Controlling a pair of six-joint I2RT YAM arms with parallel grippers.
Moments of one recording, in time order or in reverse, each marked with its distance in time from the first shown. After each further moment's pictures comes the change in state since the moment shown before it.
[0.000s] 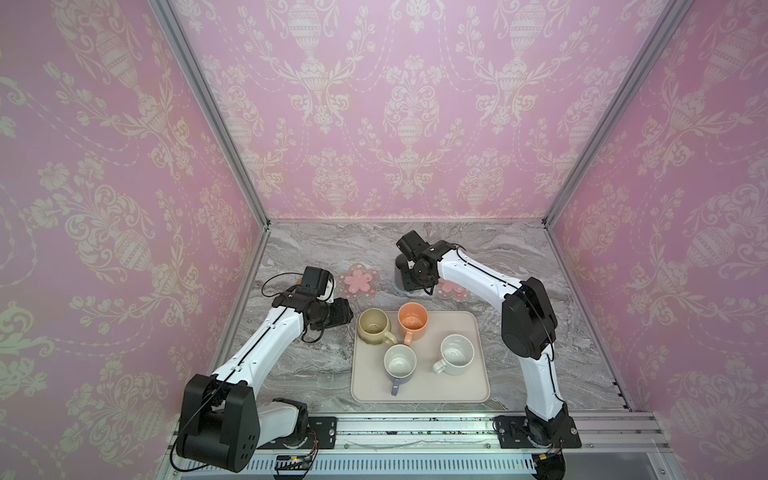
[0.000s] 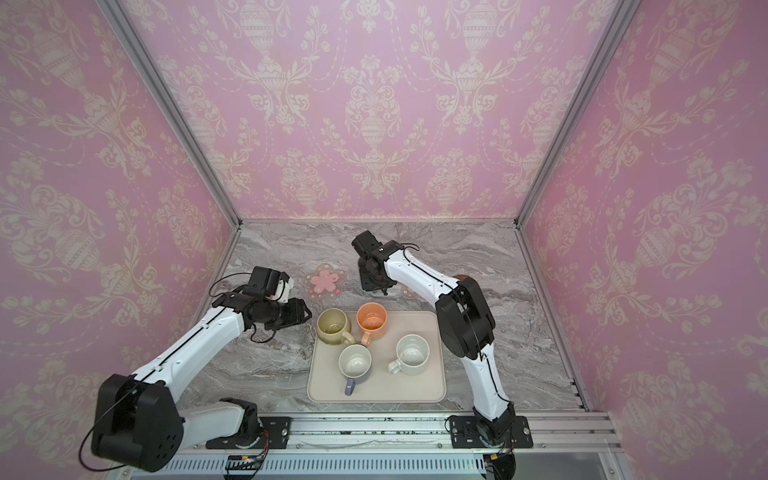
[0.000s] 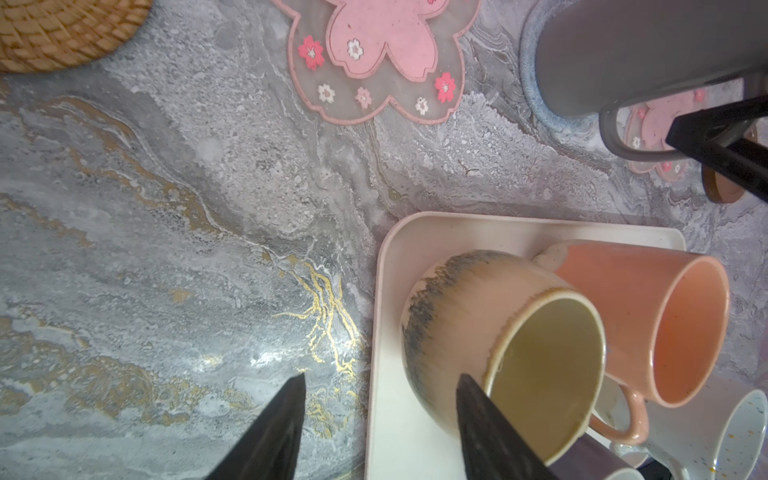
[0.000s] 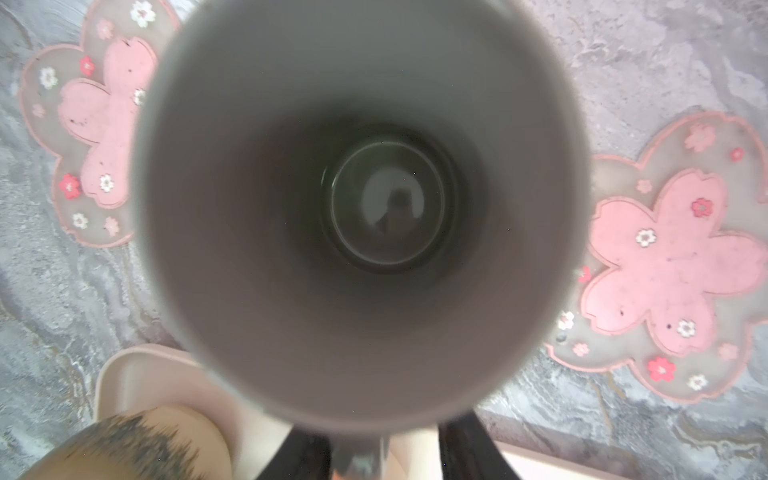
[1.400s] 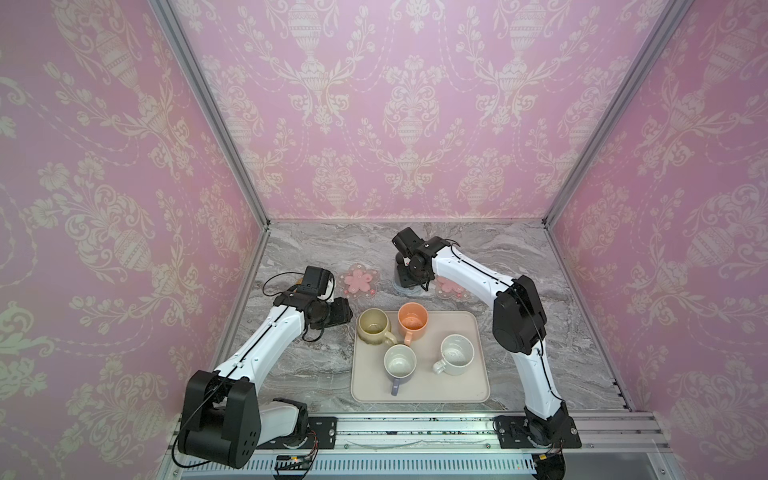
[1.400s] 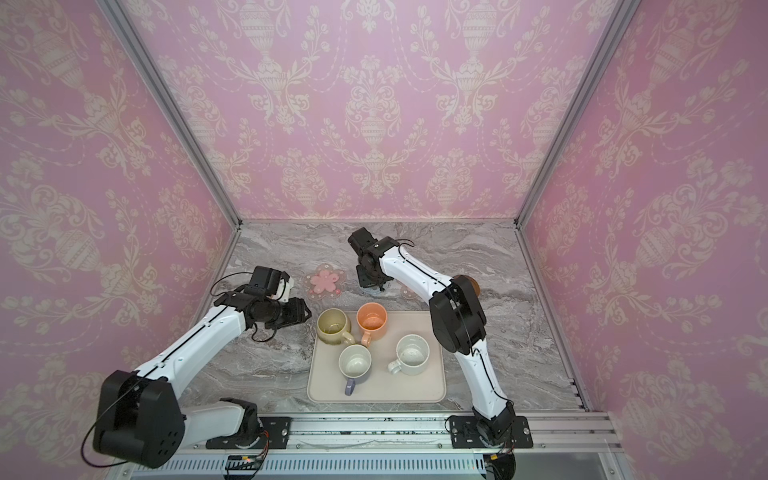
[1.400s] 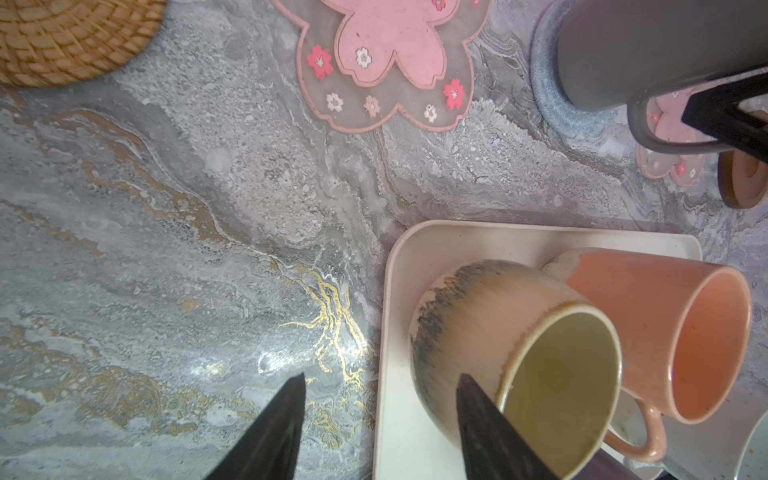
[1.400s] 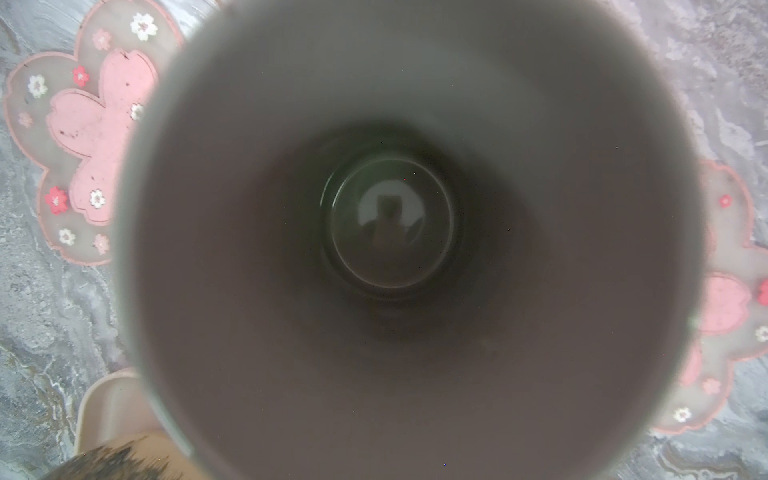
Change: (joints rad) left arm 0.000 0.033 0.000 0.028 -0.018 0.008; right arm 0.000 0.113 0.143 -0.055 0.021 -0.048
